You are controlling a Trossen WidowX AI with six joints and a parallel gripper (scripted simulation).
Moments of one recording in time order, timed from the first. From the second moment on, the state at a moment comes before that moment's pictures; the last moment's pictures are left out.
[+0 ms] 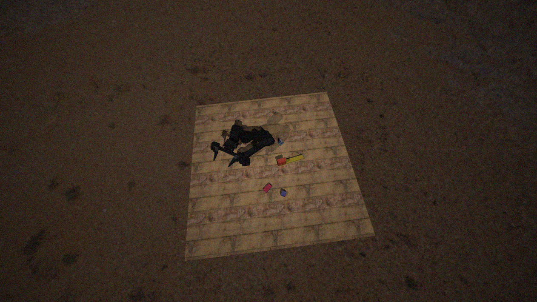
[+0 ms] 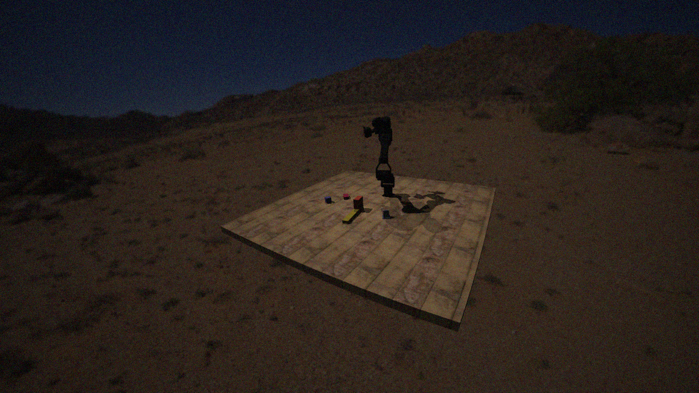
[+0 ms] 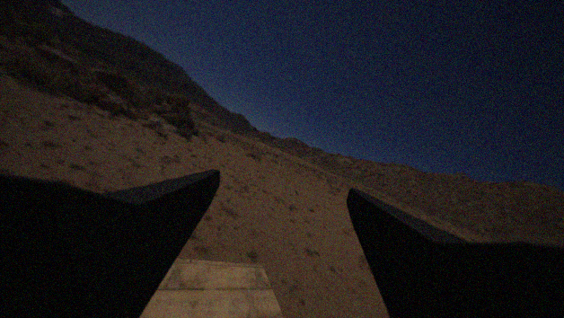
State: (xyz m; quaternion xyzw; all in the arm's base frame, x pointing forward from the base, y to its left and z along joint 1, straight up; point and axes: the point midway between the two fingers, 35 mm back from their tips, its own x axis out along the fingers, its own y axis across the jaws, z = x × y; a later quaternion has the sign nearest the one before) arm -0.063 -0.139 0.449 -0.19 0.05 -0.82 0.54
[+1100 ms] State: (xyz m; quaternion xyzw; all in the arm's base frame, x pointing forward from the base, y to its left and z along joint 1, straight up) arm -0.059 -0.192 0.436 -0.07 0.02 -0.74 0.67
